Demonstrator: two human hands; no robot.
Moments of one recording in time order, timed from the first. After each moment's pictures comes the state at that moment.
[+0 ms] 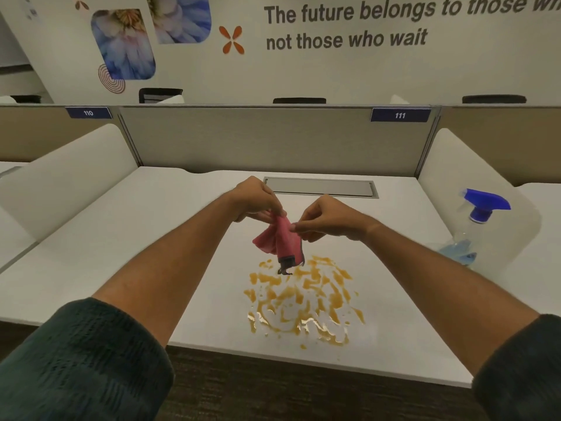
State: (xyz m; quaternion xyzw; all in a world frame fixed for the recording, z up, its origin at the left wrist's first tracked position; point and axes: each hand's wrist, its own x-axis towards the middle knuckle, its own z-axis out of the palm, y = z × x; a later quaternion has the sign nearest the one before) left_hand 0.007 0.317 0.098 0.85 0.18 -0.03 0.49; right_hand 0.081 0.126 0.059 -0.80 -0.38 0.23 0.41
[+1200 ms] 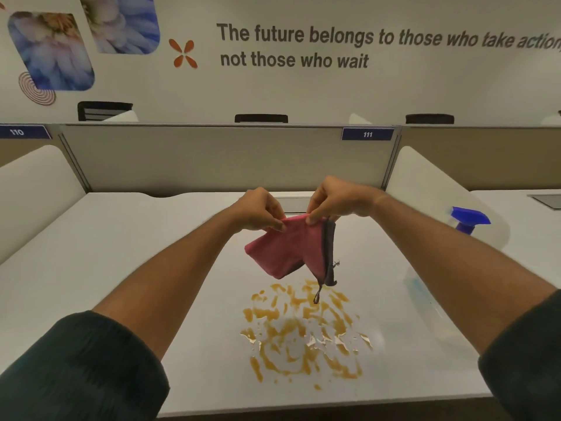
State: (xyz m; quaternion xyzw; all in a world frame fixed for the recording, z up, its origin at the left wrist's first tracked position) left_hand 0.066 0.366 0.098 0.92 -0.02 -0.02 0.39; right_hand 0.121 0.158 0.137 -0.89 -0.29 0.18 0.28
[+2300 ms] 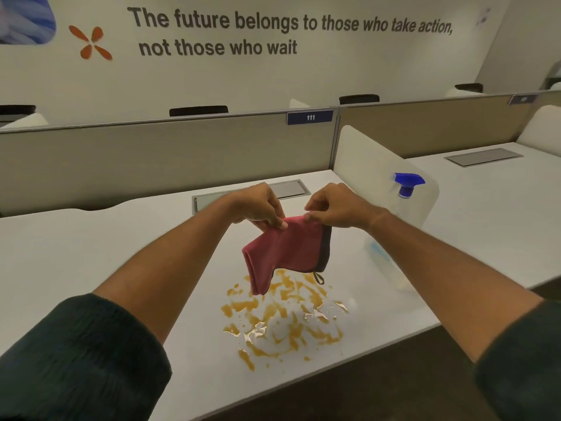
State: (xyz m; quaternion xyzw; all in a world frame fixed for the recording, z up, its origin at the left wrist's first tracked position) left_hand 0.083 0.316 0.099 0.90 -0.11 -0.20 0.38; right_hand 0.087 0.095 0.077 -0.95 -0.22 -0.01 0.22
